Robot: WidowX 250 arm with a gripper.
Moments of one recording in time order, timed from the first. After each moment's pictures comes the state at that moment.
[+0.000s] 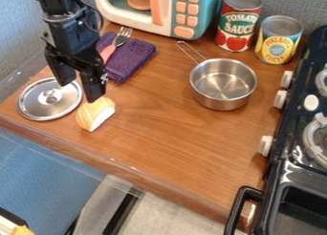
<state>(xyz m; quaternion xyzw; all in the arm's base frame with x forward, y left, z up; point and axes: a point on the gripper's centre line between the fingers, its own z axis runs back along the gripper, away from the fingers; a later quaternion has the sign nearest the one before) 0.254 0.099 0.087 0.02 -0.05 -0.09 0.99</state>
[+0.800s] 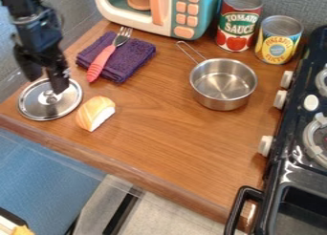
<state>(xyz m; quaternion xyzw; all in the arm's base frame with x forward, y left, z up) 0.256 0.183 0.061 0.03 -0.04 -0.04 1.00</state>
